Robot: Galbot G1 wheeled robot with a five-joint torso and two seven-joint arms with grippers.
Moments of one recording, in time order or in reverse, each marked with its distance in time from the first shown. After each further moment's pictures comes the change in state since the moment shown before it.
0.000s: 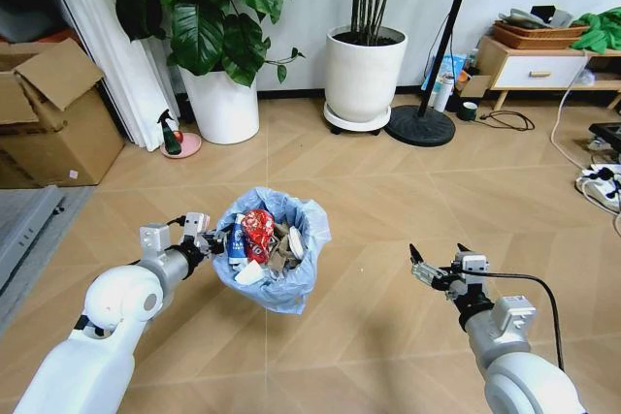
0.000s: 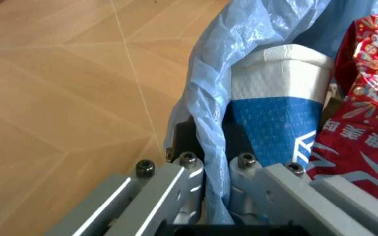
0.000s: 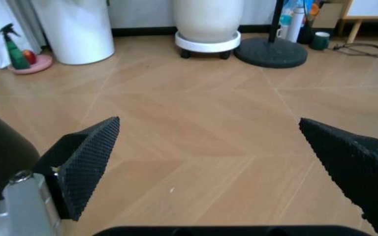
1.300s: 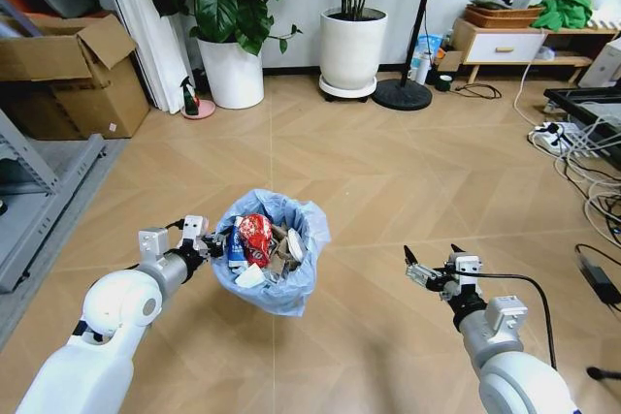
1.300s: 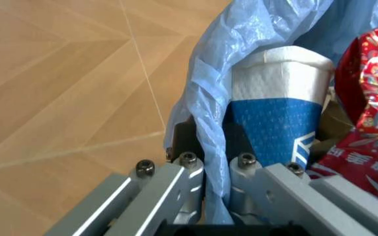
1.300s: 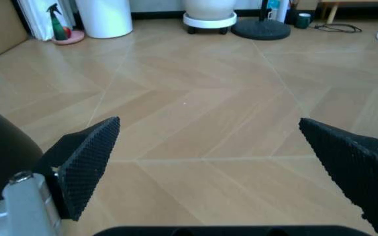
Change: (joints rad) left arm 0.019 -0.011 -0.008 -0.006 0.007 -0.001 -0.001; right arm 0.006 0.003 -0.022 -0.013 -0.010 0.005 -0.003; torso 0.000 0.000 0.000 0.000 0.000
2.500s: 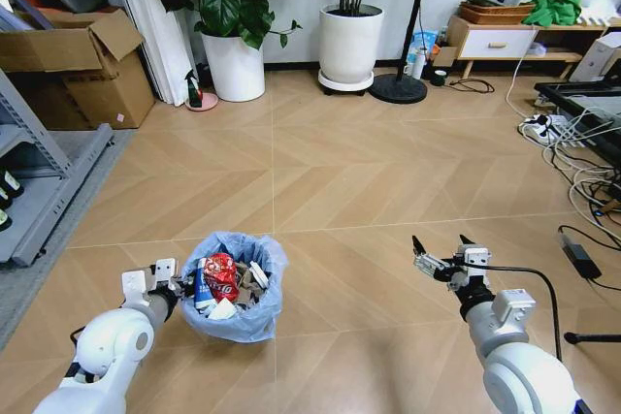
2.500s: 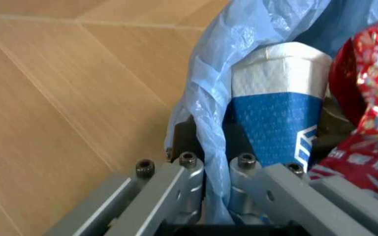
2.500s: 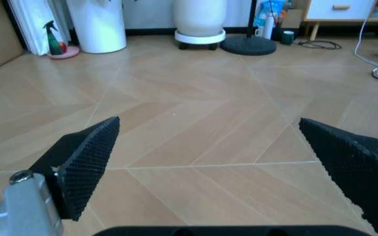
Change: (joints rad) left arm 0.167 -0.063 -0.064 0.082 0.009 0.019 -0.232; right arm 0.040 -0.020 0.034 -0.038 0.018 0.050 -0.004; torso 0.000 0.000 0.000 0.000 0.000
